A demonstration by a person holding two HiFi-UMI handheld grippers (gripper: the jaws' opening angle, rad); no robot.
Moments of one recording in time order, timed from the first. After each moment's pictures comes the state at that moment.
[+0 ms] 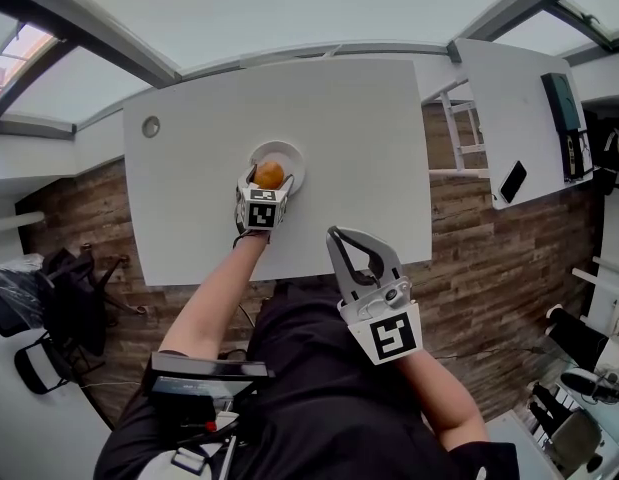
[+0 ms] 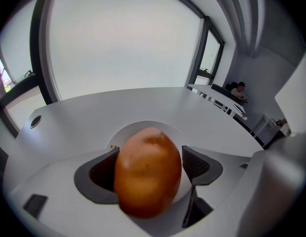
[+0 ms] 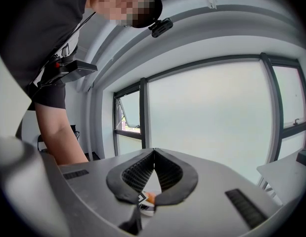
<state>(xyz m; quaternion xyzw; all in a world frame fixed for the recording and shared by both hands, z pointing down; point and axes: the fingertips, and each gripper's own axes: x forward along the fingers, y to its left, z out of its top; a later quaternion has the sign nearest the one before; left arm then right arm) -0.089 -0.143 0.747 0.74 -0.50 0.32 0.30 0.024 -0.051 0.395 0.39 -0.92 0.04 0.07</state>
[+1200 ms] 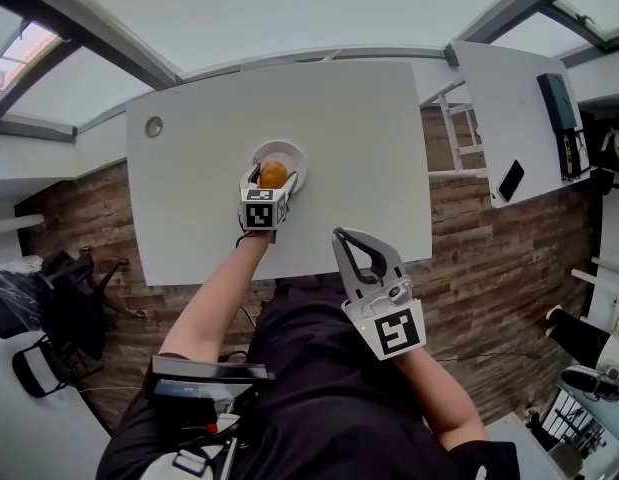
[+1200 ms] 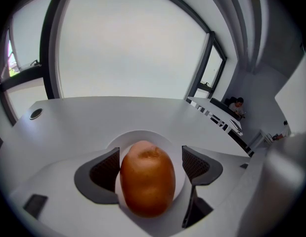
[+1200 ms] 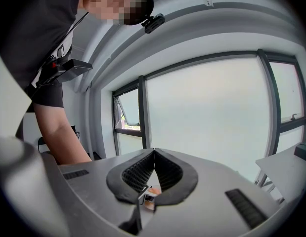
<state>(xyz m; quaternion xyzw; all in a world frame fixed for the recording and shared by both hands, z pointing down) -0.081 -0.142 0.728 0.76 -0.51 0.27 0.32 0.030 -0.036 0.405 0.40 -0.91 0.06 0.08</state>
